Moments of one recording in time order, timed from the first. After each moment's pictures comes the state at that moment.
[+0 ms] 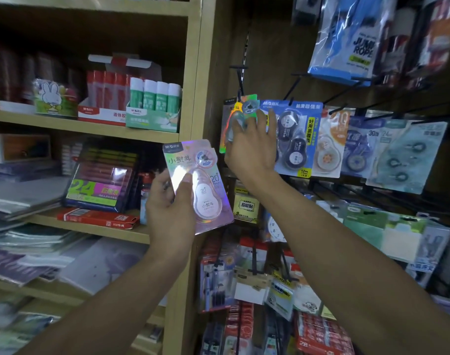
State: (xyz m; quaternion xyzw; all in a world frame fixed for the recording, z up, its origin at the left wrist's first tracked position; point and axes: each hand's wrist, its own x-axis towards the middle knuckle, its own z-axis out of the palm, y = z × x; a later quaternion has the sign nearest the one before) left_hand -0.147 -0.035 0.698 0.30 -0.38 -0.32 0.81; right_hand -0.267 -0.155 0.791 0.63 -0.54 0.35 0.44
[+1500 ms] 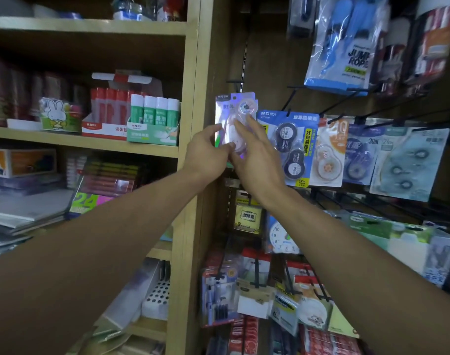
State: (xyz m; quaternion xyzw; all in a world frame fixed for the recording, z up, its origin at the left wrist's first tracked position) left_hand -0.163 -0.103 0.804 0.41 -0.62 -0.17 0.65; right_hand -0.283 -0.122 0.791 0.73 -0.41 0.52 0.18
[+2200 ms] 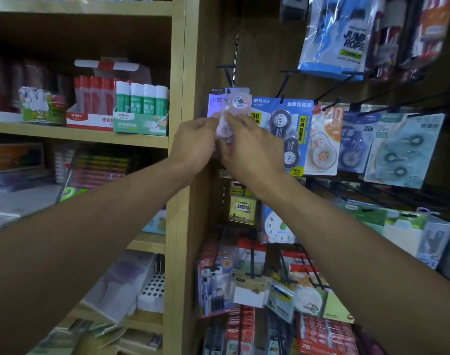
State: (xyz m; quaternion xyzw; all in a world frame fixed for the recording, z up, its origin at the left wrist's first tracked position) left_hand -0.164 -0.090 0.807 0.37 -0.59 -0.27 0.67; right_hand -0.279 -0.111 0.795 0.68 -0.51 0.40 0.35
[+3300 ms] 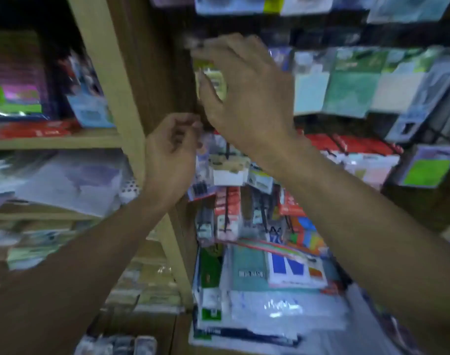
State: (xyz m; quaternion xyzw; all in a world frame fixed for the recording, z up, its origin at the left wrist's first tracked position) left_hand -0.205 -0.062 0.593 0.42 -0.62 -0.23 0.63; right_hand -0.333 -0.054 0.654 0.67 -0.39 0.55 0.30
